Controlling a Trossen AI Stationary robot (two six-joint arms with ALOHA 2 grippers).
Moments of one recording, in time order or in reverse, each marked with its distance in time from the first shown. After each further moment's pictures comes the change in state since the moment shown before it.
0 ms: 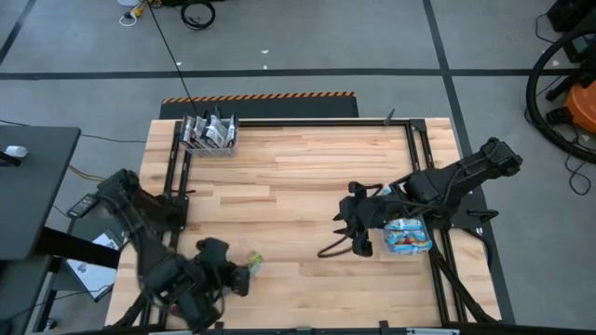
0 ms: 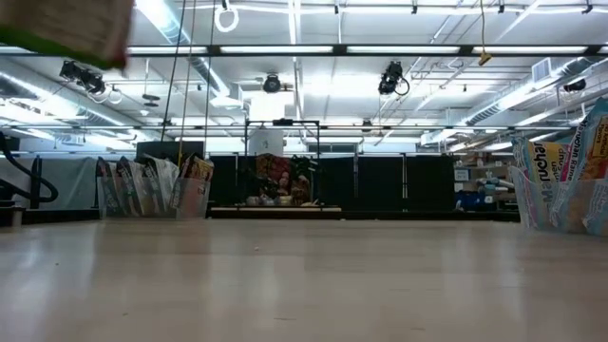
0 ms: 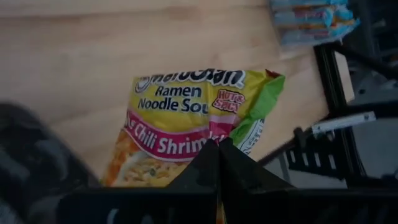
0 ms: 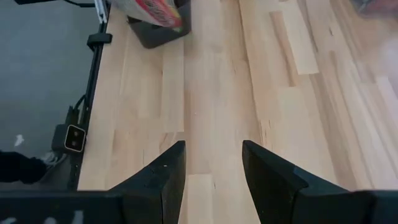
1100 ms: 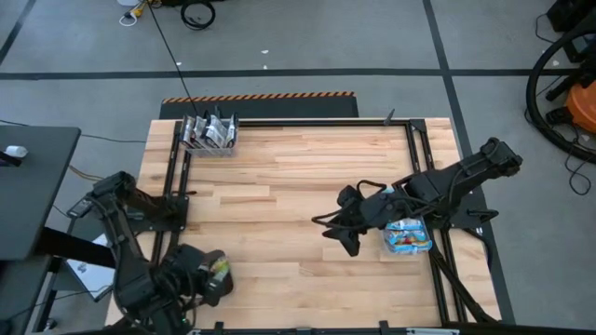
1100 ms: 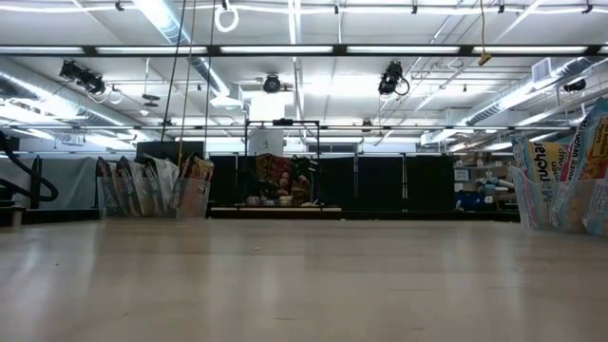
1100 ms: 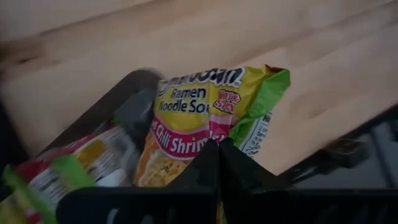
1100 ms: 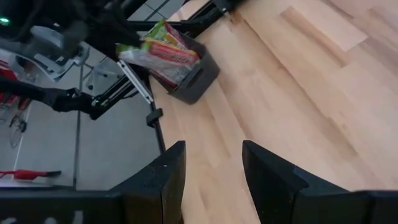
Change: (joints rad) left arm -0.177 -0.006 -0.028 -0.267 0.173 -0.108; right arm 0.010 0.000 0.000 0.194 -0.002 0.512
